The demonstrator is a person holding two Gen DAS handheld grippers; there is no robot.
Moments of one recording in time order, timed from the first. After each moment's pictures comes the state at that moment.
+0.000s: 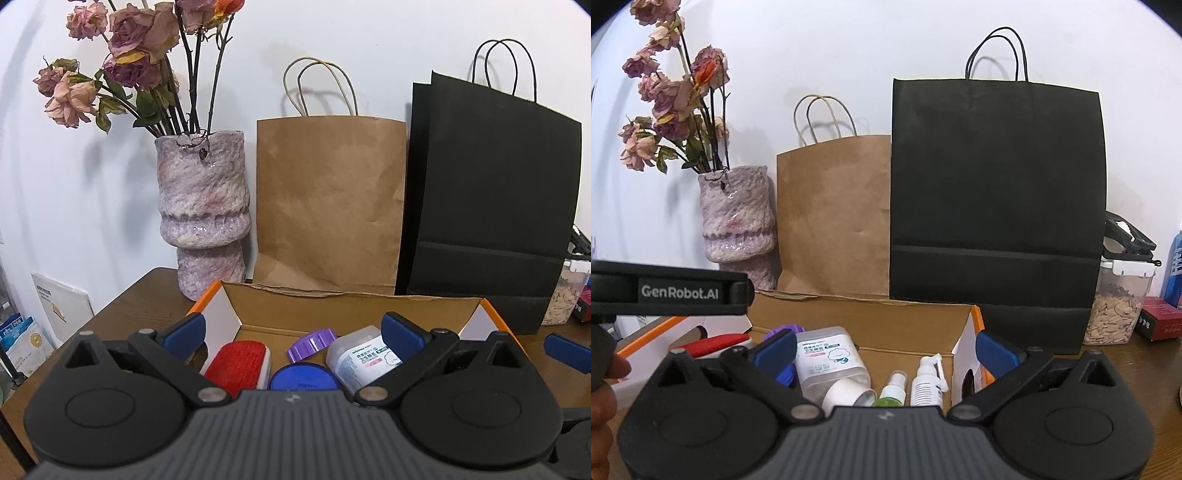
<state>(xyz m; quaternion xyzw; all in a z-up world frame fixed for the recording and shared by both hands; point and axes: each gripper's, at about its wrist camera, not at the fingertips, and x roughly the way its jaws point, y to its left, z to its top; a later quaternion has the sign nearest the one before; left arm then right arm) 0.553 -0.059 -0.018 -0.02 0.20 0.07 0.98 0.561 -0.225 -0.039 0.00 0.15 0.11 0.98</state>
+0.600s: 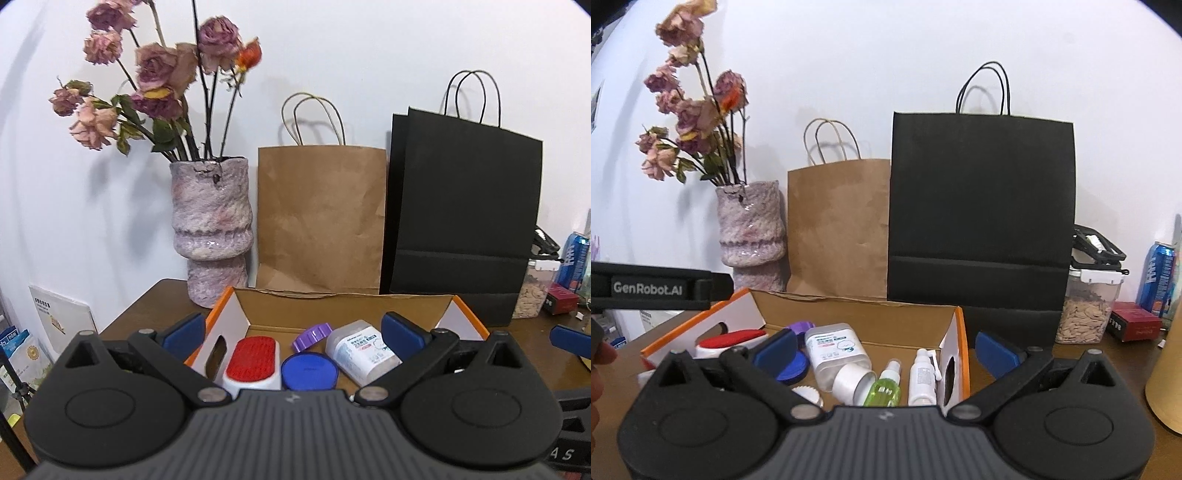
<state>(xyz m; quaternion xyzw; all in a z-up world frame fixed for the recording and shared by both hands) 0.487 -0.048 0.001 -0.02 0.17 0.04 0.98 0.498 -0.237 -0.020 0.00 0.13 0.10 0.99</state>
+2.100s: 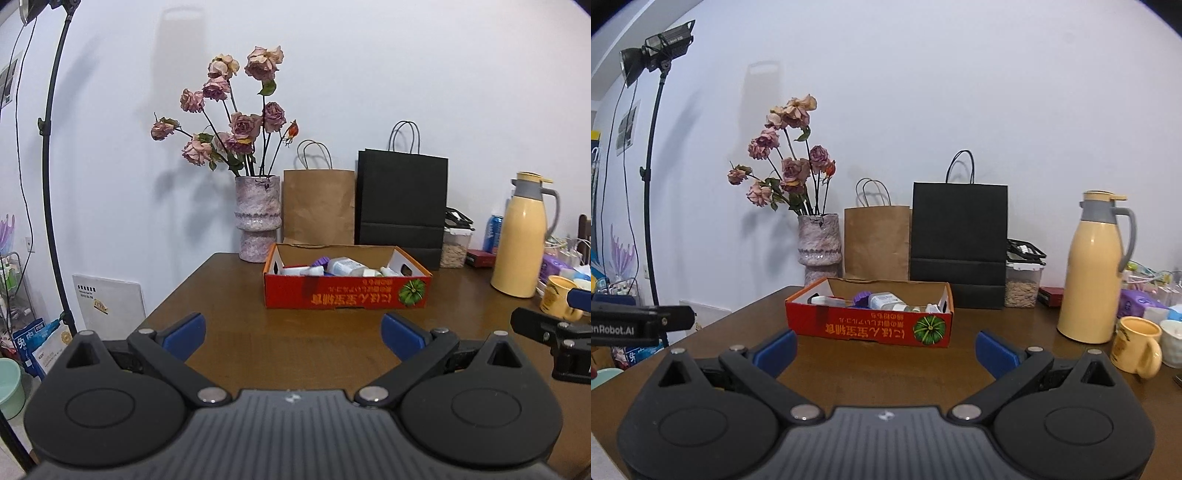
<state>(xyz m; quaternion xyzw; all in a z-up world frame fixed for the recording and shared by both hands) 0.124 0.000 0.001 -0.01 0.14 0.01 0.99 0.132 -0.234 -0.006 0.00 0.09 0.09 0.99</state>
